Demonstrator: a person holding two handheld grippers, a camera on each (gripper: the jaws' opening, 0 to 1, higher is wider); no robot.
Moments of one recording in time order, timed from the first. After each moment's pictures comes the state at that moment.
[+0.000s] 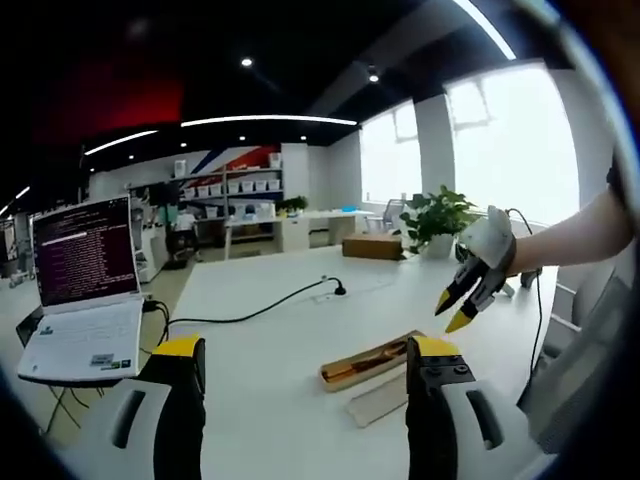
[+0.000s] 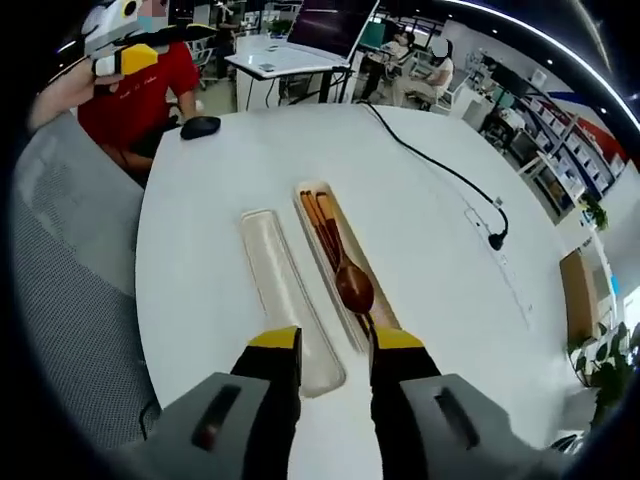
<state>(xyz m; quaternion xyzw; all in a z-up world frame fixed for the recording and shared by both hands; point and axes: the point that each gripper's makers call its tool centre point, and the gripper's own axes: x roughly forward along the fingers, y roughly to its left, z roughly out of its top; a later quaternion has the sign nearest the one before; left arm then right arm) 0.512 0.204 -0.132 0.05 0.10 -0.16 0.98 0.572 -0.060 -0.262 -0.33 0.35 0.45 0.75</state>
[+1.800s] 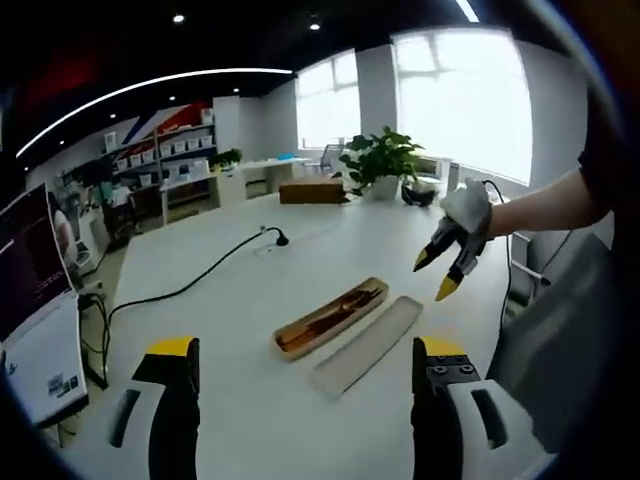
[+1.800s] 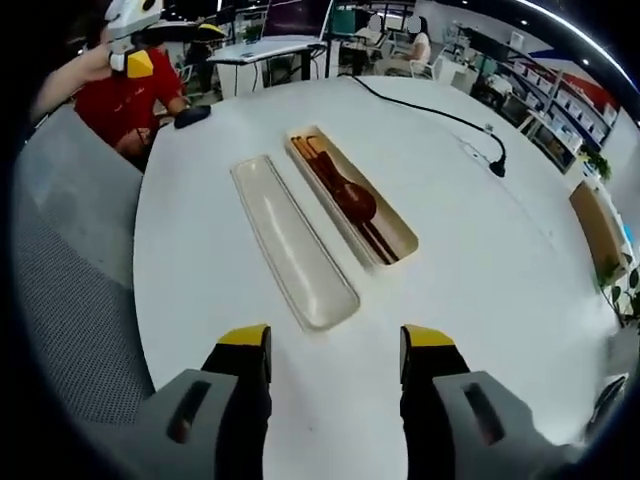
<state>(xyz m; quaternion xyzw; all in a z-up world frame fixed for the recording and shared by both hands) 0.534 0.157 -0.192 0.12 0.22 -0.30 0.92 0.551 -0.117 -0.323 -0.27 0.40 0.44 0.76</state>
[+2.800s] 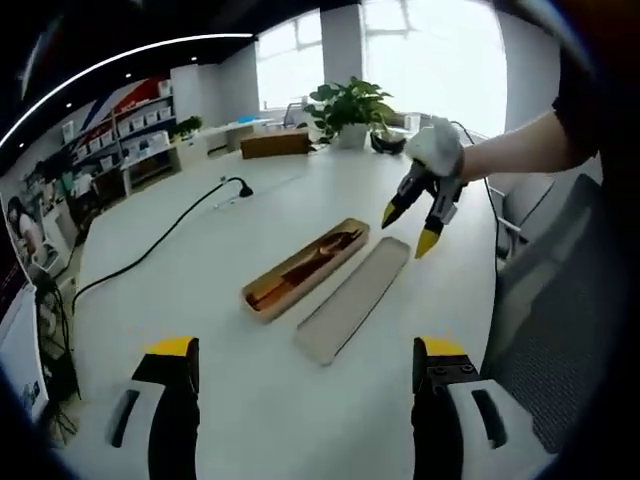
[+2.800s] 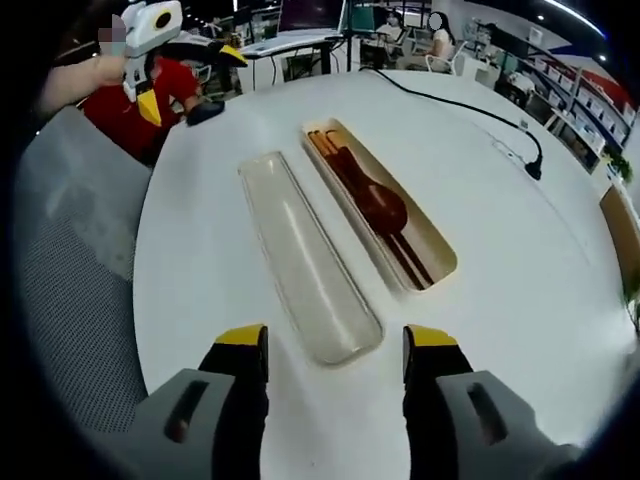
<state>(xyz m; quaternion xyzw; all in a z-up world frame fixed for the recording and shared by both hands) 0.536 0.140 -0.266 0.15 0.29 -0.38 0.86 0.561 -0.087 -0.345 -0.25 0.41 0.49 0.73</state>
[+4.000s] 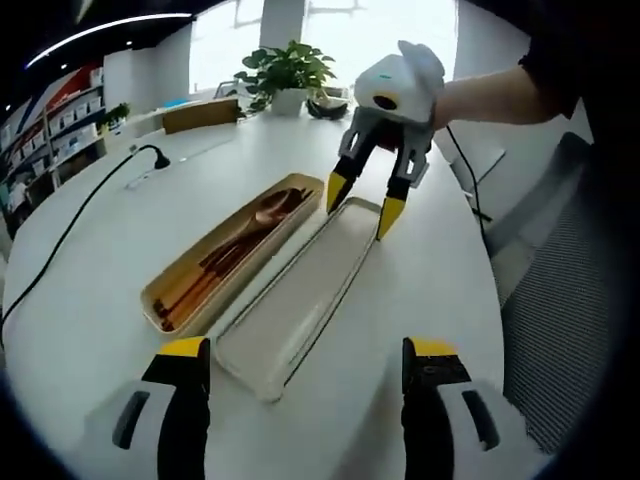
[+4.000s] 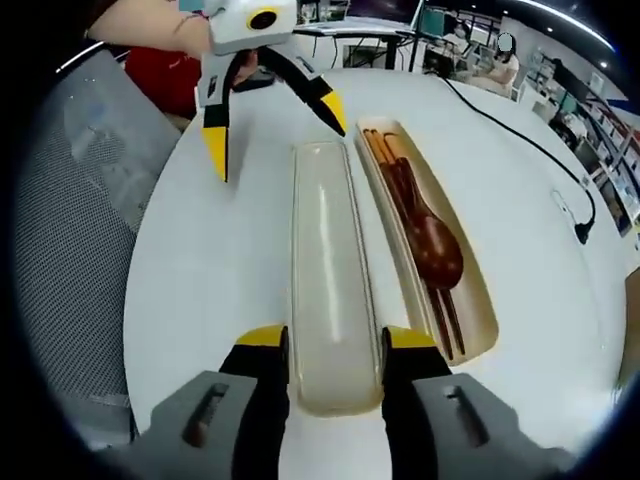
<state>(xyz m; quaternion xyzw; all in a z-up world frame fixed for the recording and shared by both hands) 0.552 0.085 -0.340 0.17 0.32 -0.50 0.79 0.554 -0.050 -0.352 -0.32 0.36 0.57 0.66</state>
